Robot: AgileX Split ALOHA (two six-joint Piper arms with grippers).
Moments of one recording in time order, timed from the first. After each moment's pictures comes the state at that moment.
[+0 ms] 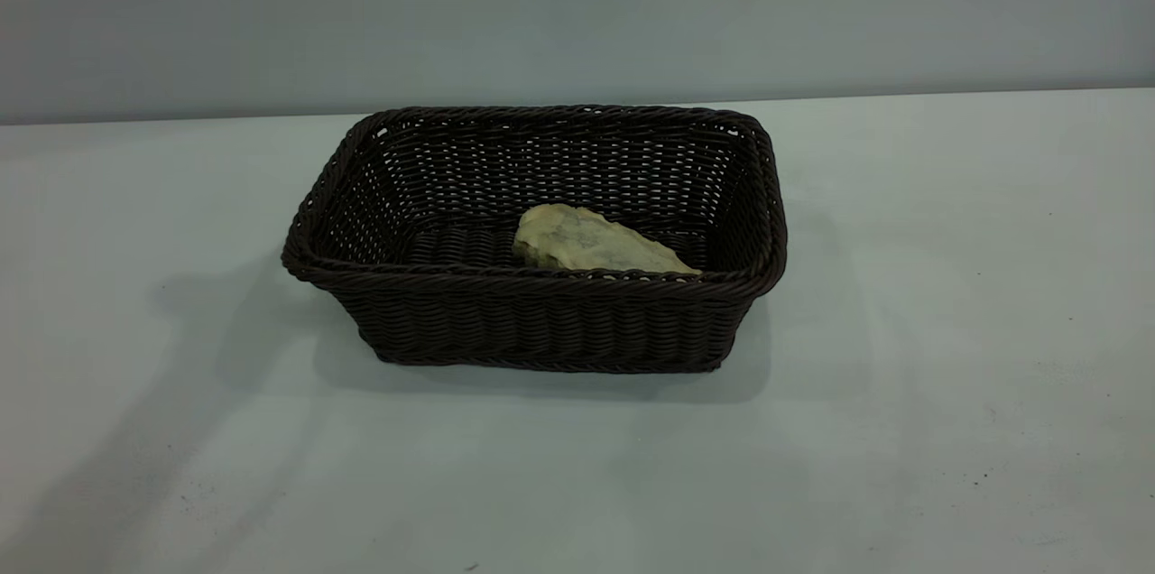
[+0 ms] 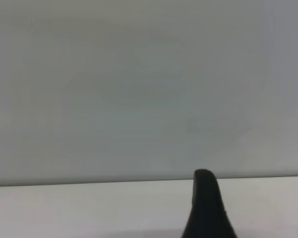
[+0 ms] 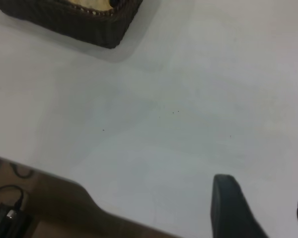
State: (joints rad) left arm -0.23 1.53 -1.09 1.78 -0.18 -2.04; right arm 0.33 0.09 -0.48 0.00 1.12 0.02
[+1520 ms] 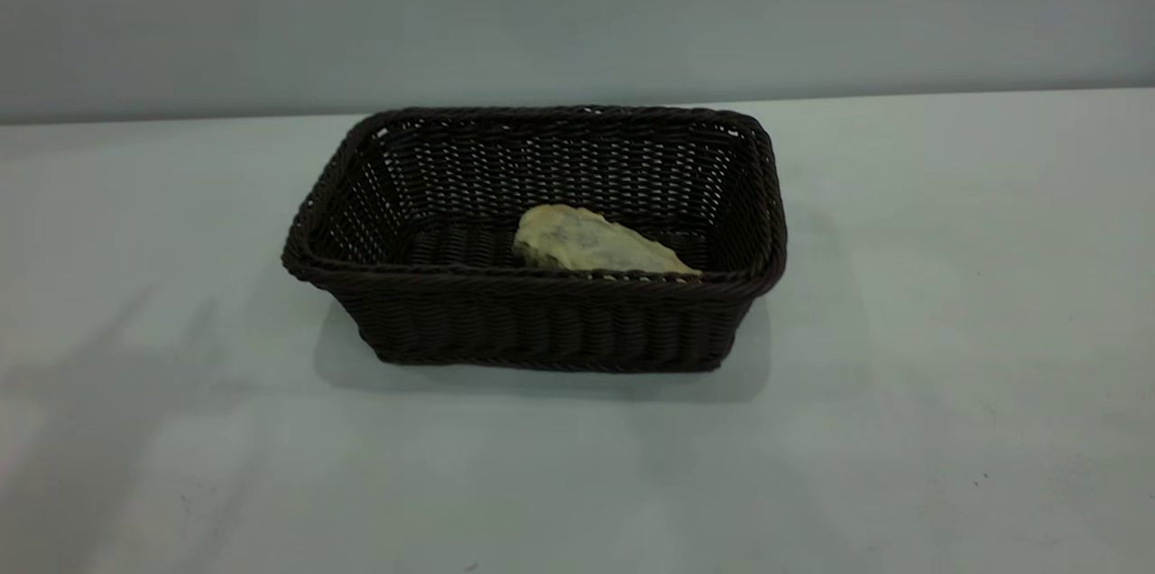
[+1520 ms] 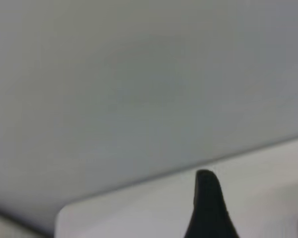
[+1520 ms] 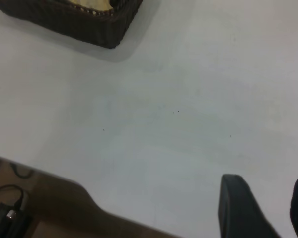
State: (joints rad) left arm -0.23 1.23 -1.09 0.63 0.30 -0.37; right arm 0.33 0.09 -0.48 0.00 1.12 0.02
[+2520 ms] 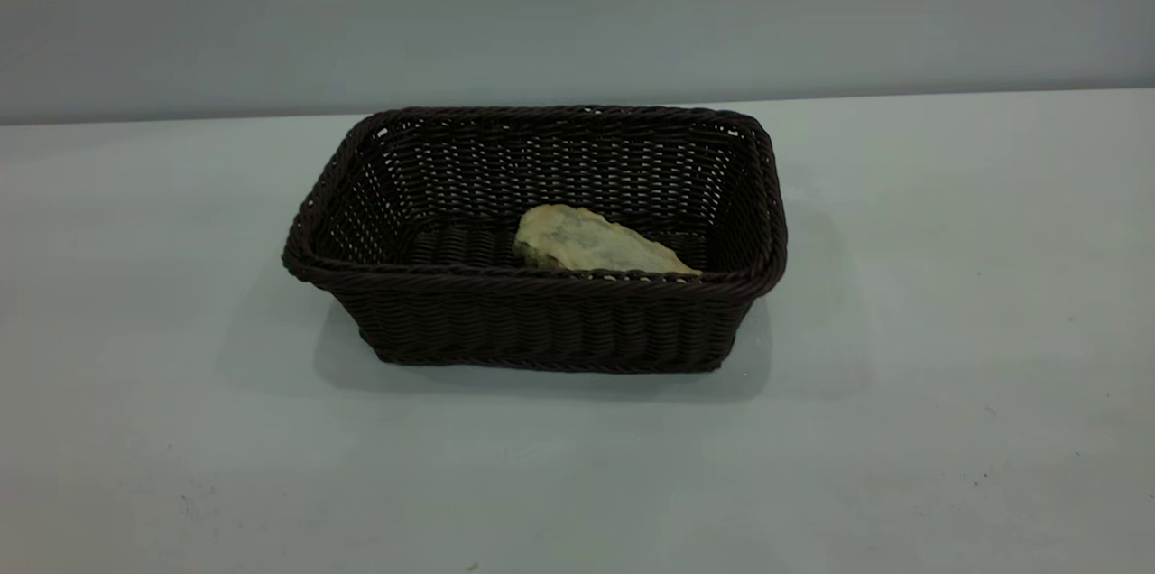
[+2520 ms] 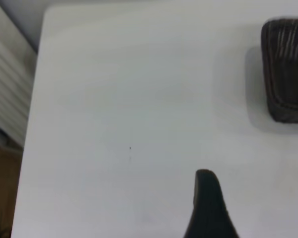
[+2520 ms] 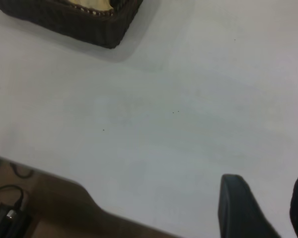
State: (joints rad) left arm -0.23 0.63 -1.08 0.22 1.16 -0.18; right arm 0.33 0.09 -0.48 0.00 1.12 0.02
